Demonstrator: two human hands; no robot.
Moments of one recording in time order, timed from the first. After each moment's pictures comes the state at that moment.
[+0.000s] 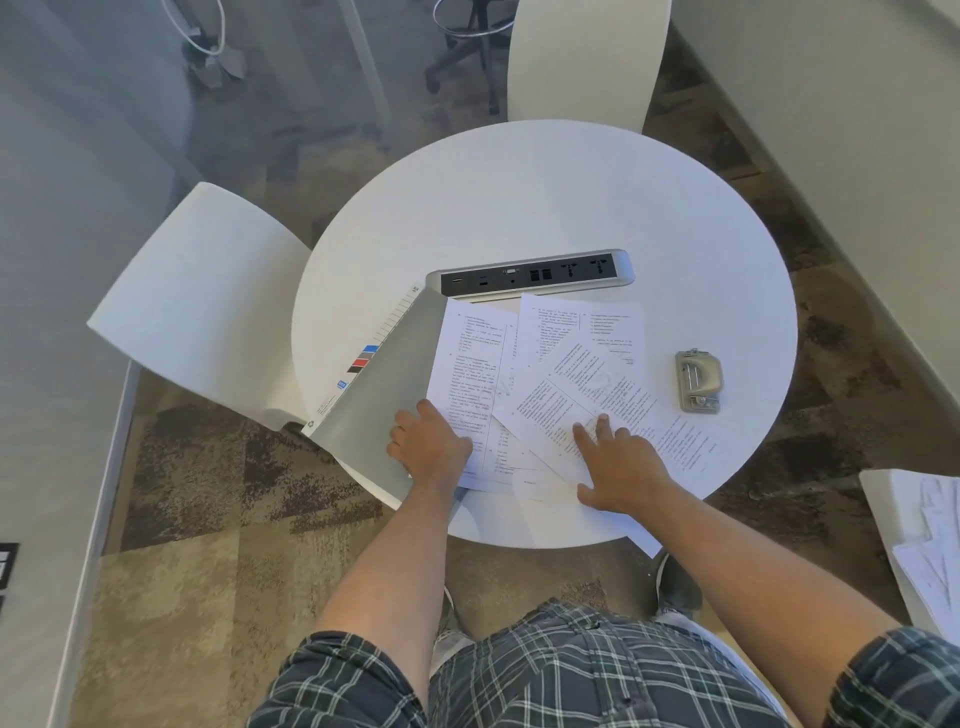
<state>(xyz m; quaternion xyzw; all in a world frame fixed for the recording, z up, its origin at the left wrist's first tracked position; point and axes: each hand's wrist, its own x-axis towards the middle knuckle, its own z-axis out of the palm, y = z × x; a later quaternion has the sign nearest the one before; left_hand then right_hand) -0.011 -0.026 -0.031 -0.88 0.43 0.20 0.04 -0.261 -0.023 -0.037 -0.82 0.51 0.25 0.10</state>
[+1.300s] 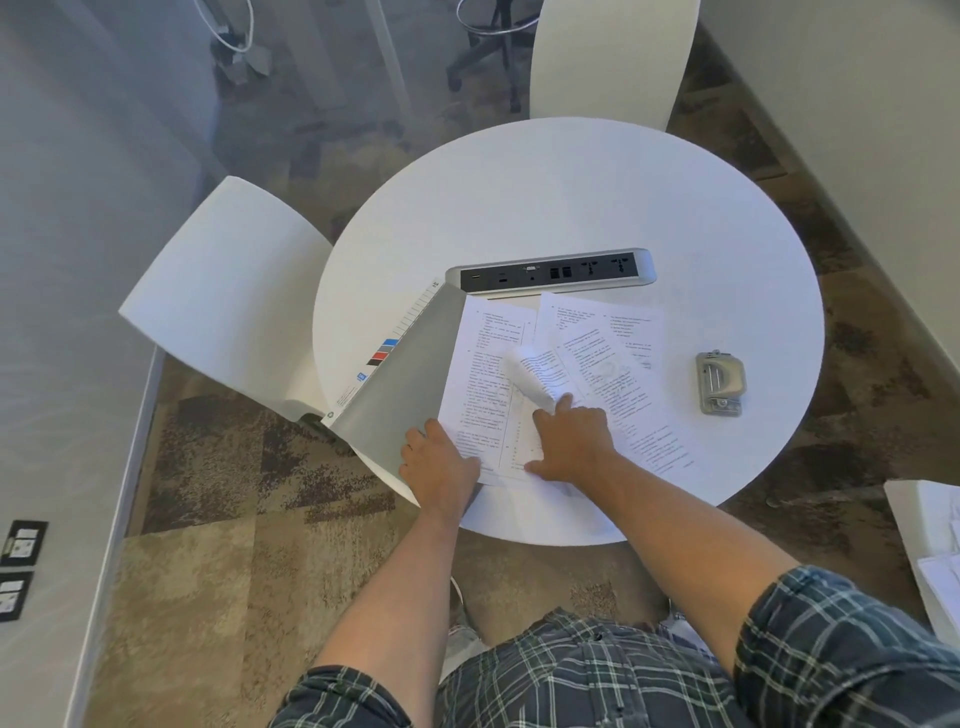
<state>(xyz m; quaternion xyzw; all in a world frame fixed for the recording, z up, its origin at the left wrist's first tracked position) -0.004 0.017 -0.033 -0.88 0.44 0.19 -0.01 -0.176 -0.050 -0.032 -0.81 0.51 0.25 0.11</state>
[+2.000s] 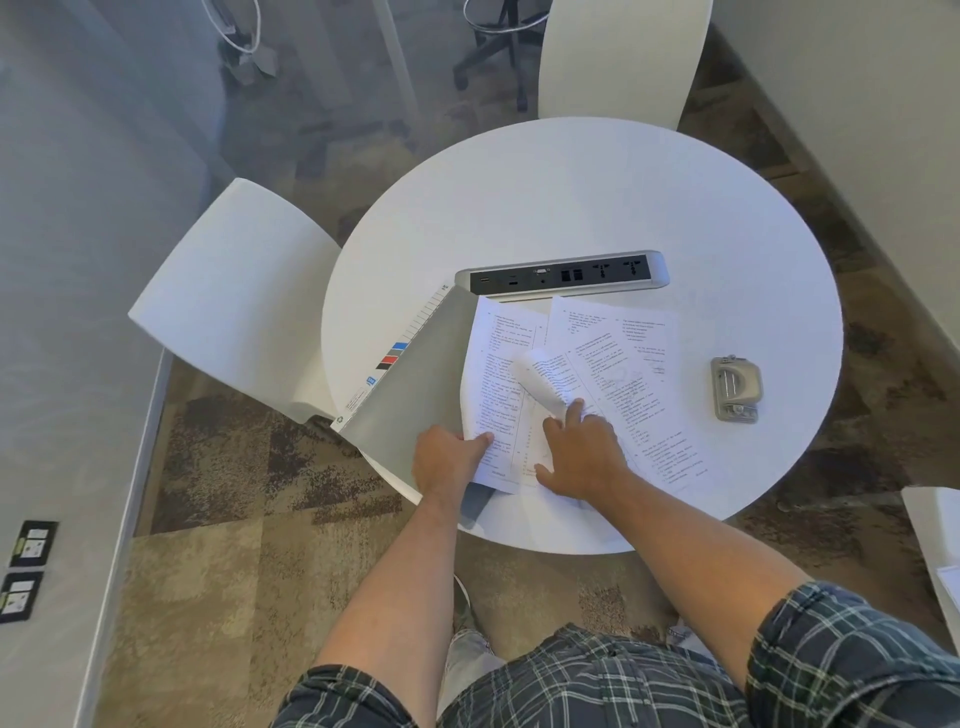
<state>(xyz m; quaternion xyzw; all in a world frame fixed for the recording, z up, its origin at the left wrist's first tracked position) 0.007 -0.004 -0.016 -0.86 0.33 0.34 -0.16 -0.174 -0.039 -0.041 -0.83 0.51 0.21 0.07</state>
